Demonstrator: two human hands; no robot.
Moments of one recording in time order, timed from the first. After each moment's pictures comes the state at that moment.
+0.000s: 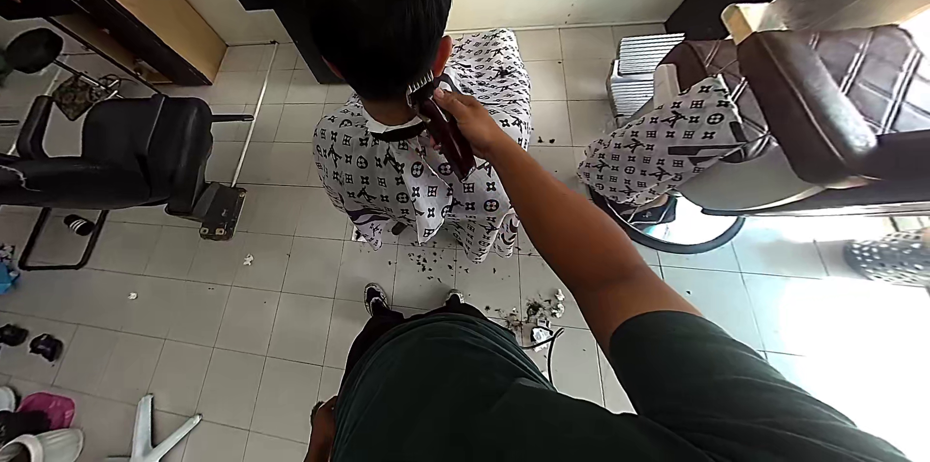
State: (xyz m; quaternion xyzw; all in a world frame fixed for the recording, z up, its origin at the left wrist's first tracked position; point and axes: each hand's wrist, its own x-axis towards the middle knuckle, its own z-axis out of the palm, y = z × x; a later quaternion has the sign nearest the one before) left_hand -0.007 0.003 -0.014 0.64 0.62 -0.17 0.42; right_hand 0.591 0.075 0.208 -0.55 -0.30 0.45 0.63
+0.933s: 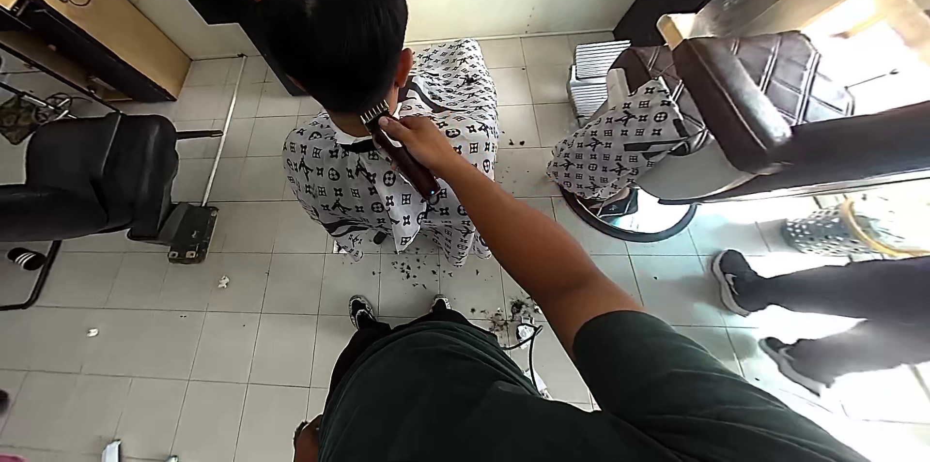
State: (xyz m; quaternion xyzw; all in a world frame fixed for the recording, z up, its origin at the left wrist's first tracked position) left_hand -0.071 0.010 -0.112 0.67 0.59 -0.14 0.43; right_hand 0.567 0.082 0.206 -0.67 -0.30 0.40 0.55
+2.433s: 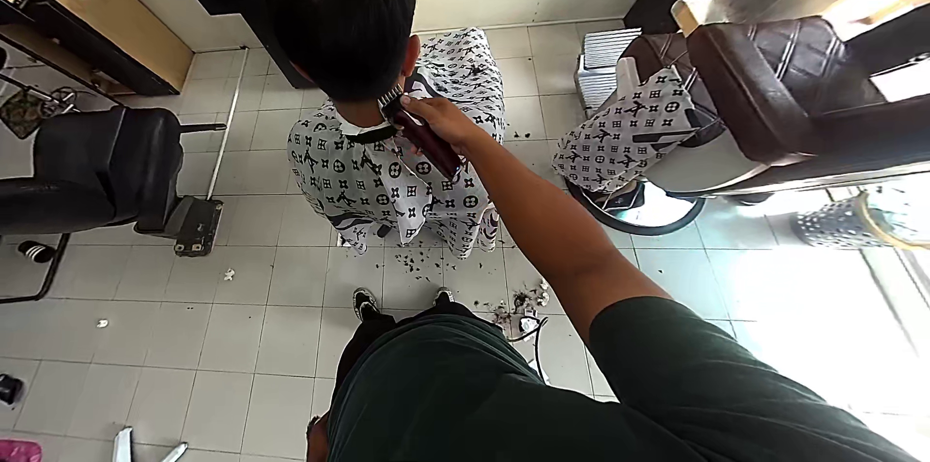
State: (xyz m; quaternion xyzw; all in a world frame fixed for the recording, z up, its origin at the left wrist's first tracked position) left_hand -0.073 -0.008 -0.115 0.58 0.64 -0.05 0.51; right_hand 0.595 0.073 0.212 -0.61 -0.28 0.46 0.59
